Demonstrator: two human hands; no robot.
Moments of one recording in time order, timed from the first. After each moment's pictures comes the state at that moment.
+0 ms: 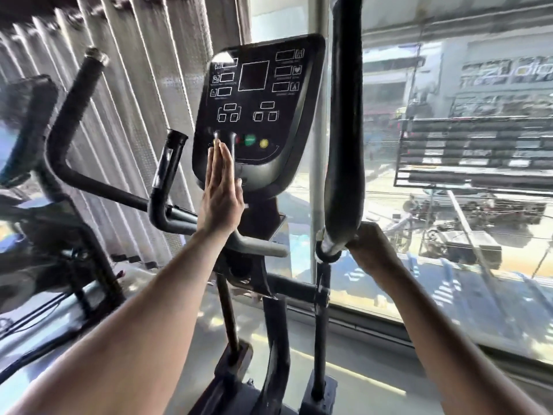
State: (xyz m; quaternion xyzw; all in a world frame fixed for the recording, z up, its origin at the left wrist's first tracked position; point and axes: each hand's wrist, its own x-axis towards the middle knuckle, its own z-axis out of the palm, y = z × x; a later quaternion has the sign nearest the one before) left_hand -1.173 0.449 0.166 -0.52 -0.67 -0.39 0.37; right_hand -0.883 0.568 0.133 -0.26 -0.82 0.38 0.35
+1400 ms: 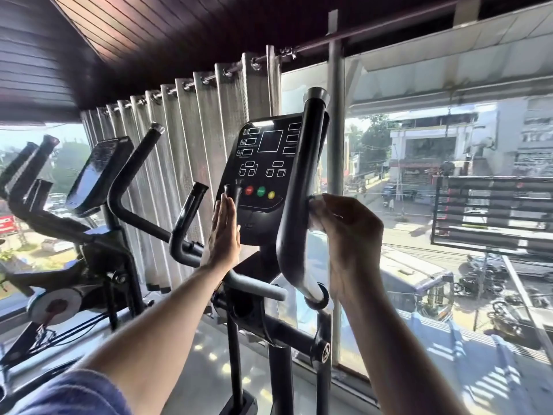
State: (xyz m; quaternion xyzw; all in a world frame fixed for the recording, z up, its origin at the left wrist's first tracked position) left_hand -1.164 0.454 0.166 -0.45 -0.73 -0.35 0.37; right_hand -0.836 0.503 0.261 -0.10 -0.52 0.65 0.55
